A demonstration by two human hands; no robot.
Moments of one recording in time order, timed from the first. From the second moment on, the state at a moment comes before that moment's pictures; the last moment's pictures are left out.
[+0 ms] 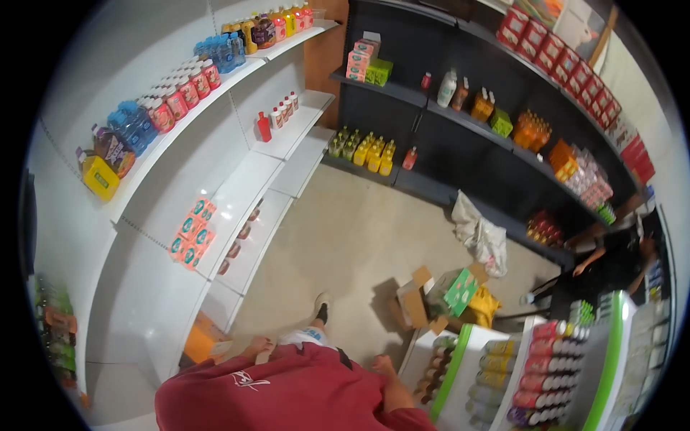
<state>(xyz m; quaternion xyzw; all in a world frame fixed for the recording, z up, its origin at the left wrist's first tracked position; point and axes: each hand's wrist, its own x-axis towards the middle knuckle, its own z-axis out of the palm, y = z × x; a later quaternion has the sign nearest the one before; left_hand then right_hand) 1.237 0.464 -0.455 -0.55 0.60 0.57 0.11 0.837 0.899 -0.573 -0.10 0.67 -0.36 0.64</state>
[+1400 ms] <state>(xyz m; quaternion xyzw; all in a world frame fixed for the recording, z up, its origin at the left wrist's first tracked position) 0.373 0.067 -0.380 -0.46 0.56 0.69 0.03 0.184 0.417 -0.477 0.04 0.75 -0.45 0.48</state>
